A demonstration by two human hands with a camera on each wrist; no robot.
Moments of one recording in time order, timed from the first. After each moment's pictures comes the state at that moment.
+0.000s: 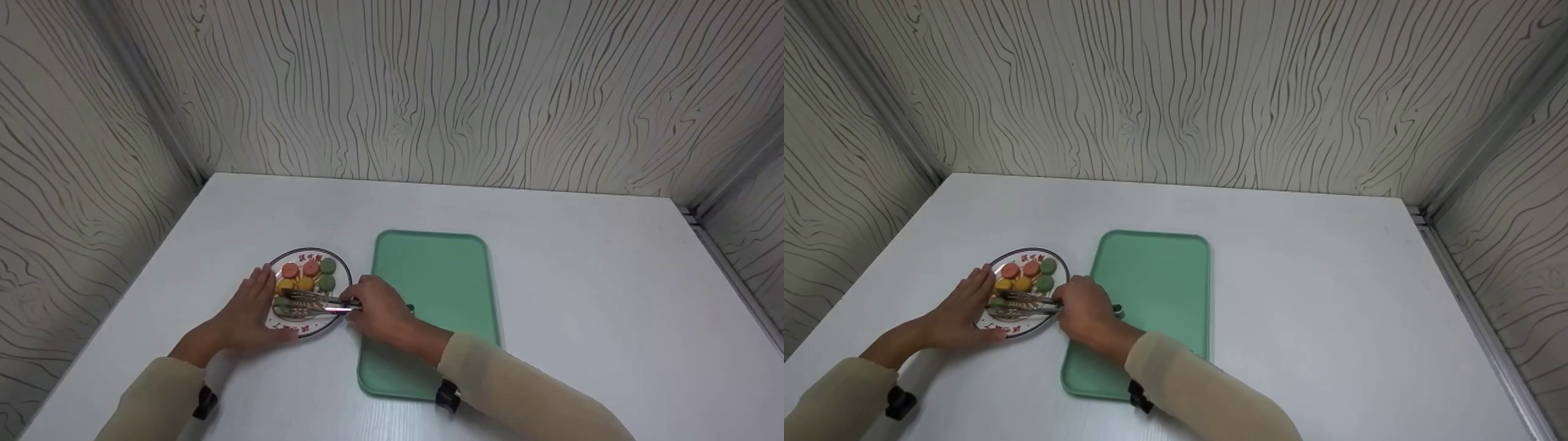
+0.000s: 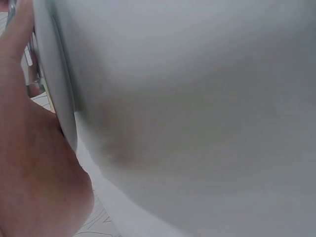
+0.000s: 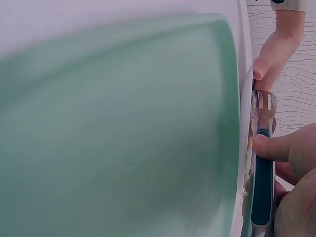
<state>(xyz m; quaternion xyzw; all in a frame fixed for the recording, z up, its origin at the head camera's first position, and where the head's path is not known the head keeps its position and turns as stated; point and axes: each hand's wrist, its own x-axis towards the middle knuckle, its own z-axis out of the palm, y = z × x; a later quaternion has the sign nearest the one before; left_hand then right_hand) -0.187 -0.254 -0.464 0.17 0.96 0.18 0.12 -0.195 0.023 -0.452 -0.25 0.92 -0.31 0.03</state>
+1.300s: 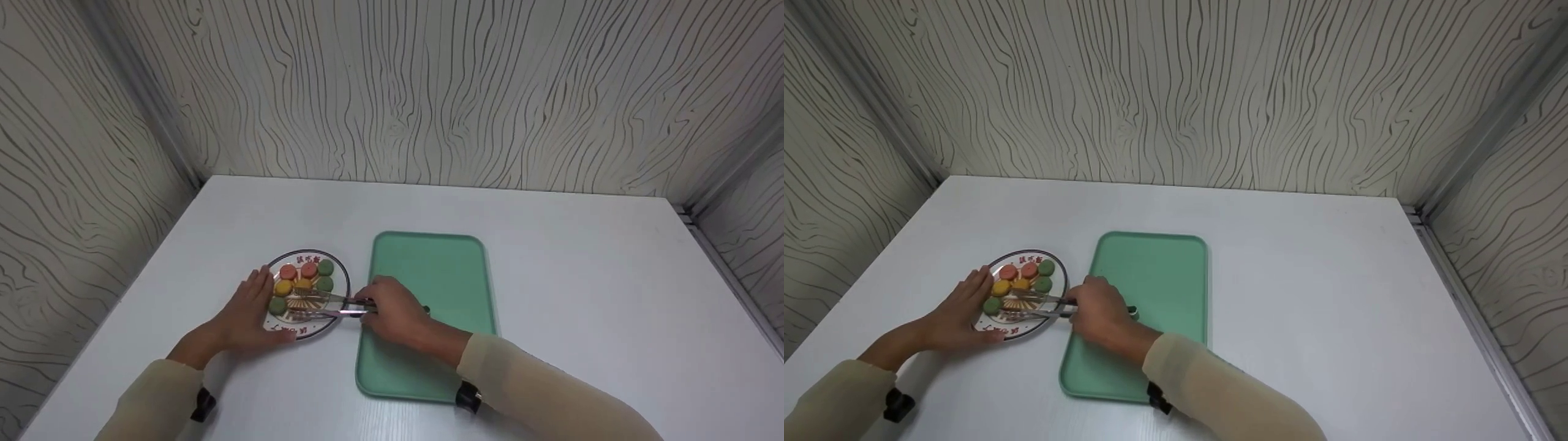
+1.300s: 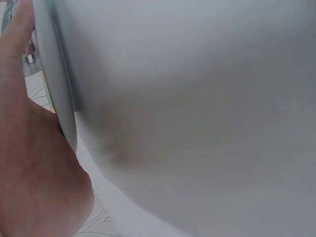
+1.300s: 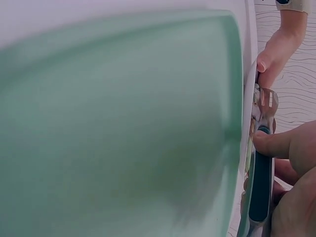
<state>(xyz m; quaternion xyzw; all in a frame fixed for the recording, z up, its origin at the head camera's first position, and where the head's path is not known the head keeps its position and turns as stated) -0.189 -0.256 -0.467 0.17 0.96 0.19 0.11 -0.190 0.049 -0.447 -0.25 0.92 -0.30 0.03</state>
